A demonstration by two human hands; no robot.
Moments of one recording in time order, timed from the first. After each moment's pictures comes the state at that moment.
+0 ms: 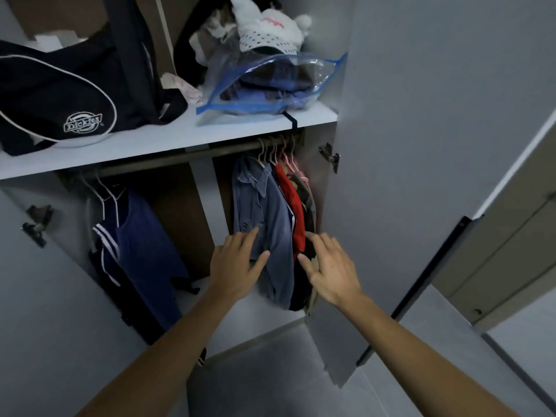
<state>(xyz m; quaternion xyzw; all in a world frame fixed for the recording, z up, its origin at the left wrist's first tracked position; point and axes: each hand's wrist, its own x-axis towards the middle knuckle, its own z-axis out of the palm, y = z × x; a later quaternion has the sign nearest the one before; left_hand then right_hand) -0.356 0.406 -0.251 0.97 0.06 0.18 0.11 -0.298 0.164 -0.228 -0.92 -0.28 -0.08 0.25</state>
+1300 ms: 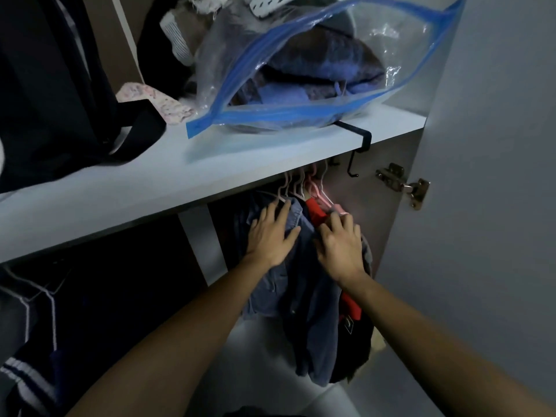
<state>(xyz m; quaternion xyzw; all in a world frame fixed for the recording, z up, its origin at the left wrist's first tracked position) -0.019 0.543 -0.300 0.98 -0.03 0.16 0.10 -0.015 0.349 -0.316 -0.95 -0.19 -0.25 0.09</state>
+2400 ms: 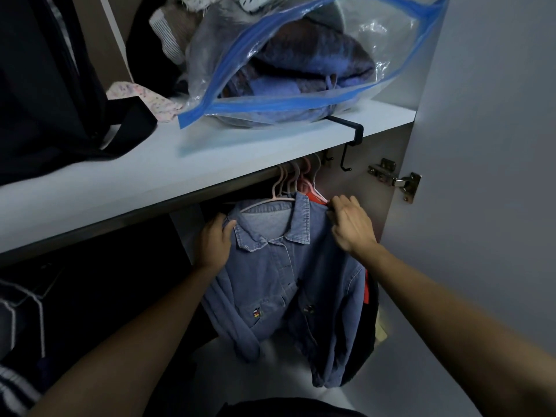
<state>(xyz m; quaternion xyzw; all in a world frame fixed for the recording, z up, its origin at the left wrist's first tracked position) -0.042 0.637 -0.327 0.91 0.10 0.28 0.30 0.027 0.311 -0.294 -0.94 -0.21 -0.22 0.18</state>
